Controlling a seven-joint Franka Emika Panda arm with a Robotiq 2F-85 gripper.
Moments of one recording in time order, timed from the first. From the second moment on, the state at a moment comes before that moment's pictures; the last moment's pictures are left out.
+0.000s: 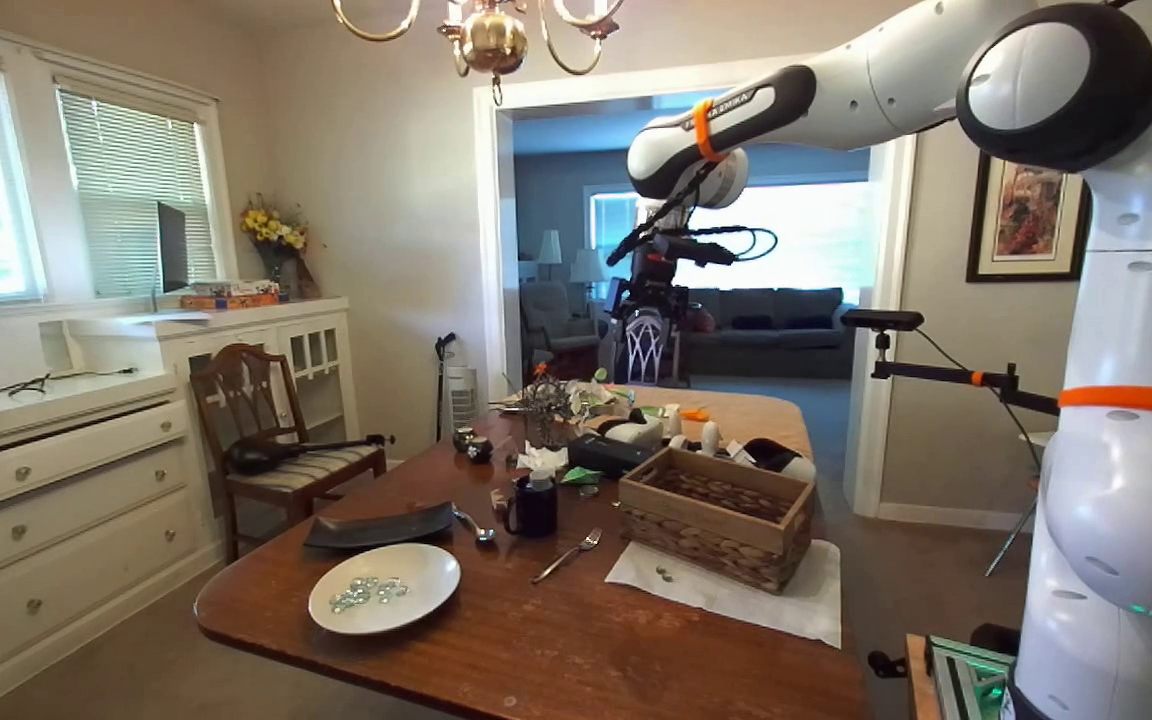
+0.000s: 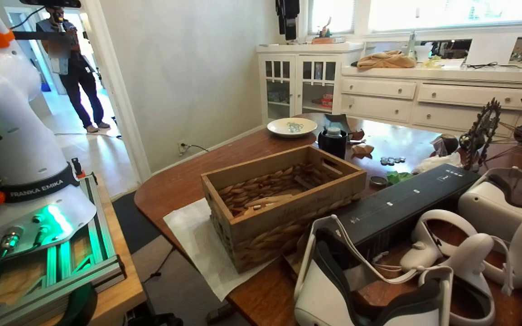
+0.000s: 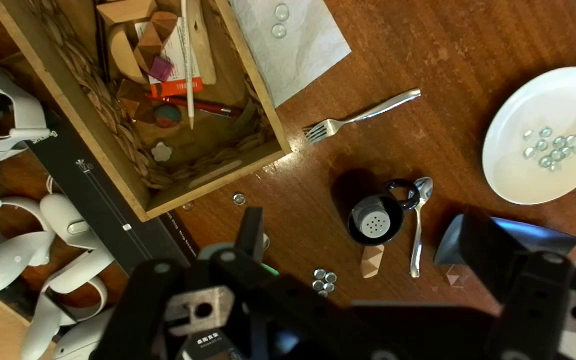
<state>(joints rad) -0.22 -0.03 -0.29 -1.81 0.10 1.88 0.05</state>
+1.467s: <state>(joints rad) -0.22 0.38 -0.17 -1.24 0.12 1.90 0.03</state>
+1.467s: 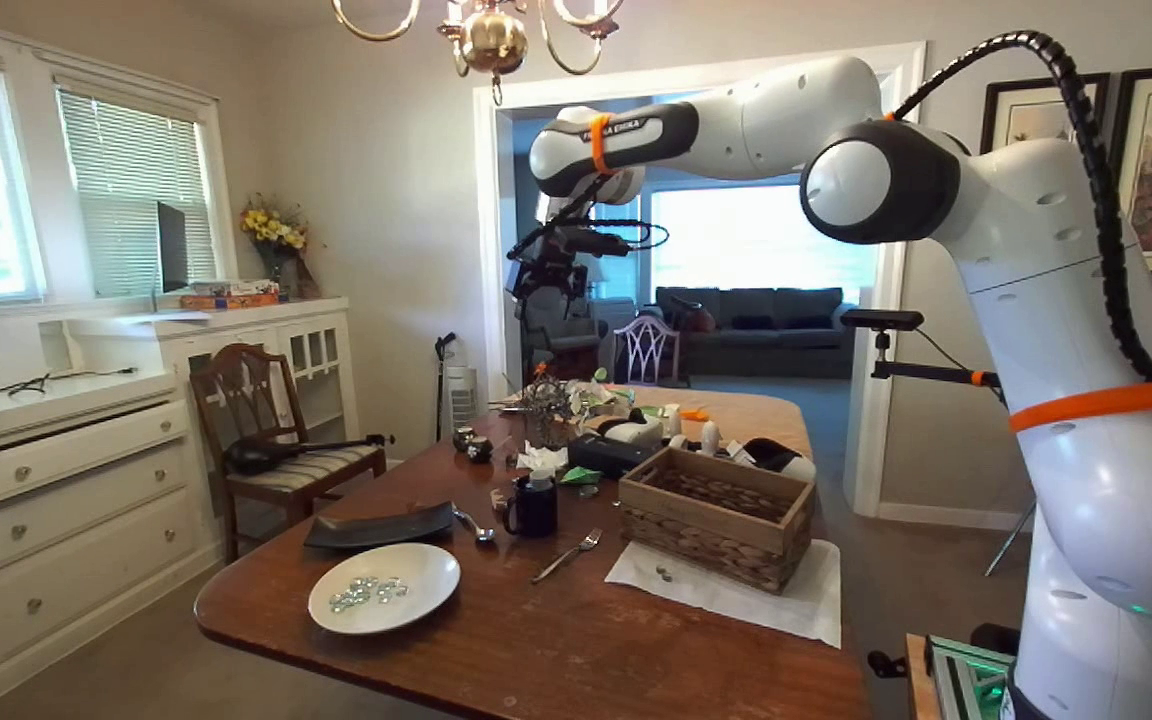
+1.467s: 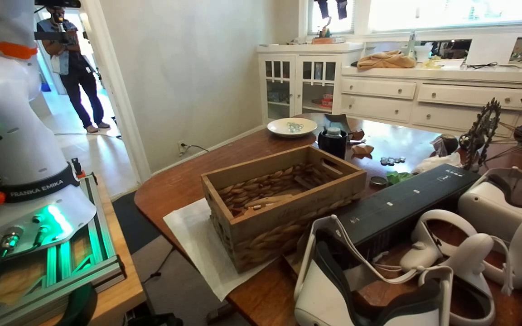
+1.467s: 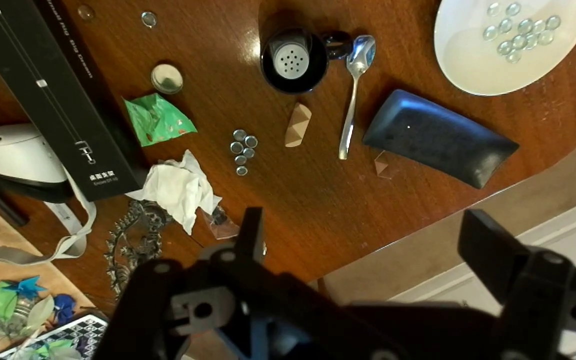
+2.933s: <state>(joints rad) -0.25 0.69 -0.16 -1.27 0.08 1.93 0.02</state>
